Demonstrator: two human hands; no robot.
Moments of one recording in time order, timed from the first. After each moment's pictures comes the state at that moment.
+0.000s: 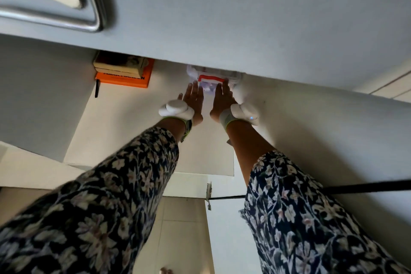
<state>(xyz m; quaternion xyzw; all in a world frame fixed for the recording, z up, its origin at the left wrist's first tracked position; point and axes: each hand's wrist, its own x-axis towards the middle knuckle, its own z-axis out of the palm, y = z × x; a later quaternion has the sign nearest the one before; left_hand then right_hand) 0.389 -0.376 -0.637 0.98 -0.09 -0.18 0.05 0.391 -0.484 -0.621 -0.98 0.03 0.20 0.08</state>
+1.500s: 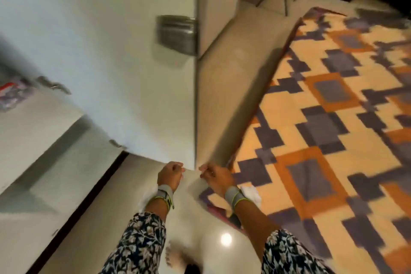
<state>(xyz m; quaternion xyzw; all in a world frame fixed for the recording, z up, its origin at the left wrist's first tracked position) -0.280 -0.412 -0.551 0.80 -0.14 -0.45 0.38 -0.425 -0.482 -0.539 -0.69 0.50 0.01 0.53</state>
